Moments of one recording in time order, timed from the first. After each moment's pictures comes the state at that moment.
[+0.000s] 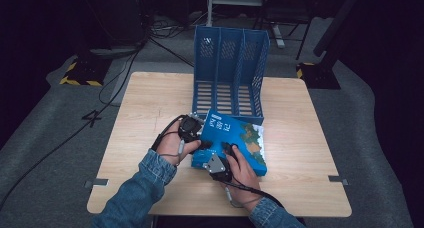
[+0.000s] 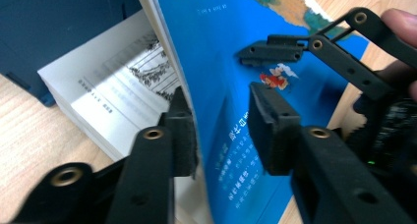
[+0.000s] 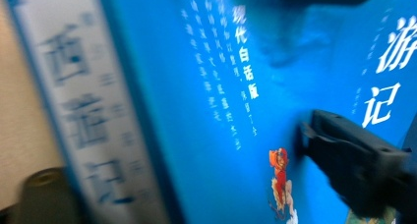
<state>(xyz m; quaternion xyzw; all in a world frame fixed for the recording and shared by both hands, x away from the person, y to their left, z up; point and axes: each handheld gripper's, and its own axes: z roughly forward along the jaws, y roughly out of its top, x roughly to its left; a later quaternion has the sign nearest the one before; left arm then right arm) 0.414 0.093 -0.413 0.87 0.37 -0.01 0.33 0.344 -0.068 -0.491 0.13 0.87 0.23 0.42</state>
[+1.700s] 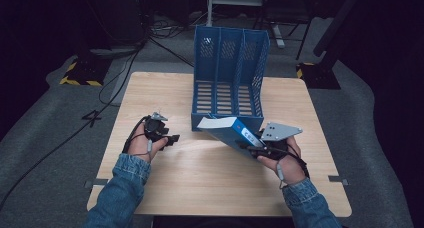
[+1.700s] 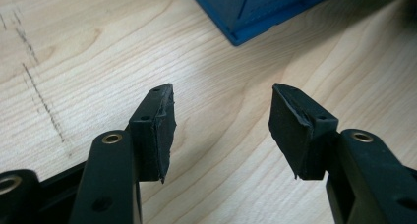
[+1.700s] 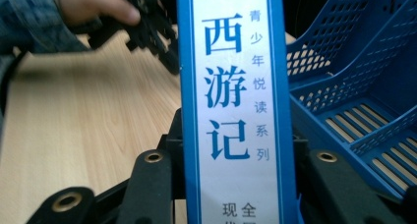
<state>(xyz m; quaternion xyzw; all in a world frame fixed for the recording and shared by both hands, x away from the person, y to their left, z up) 0.432 0.195 -0.461 0.82 0.46 0.09 0.34 0.370 -0.188 -0.384 0.17 0.83 0.50 0.17</state>
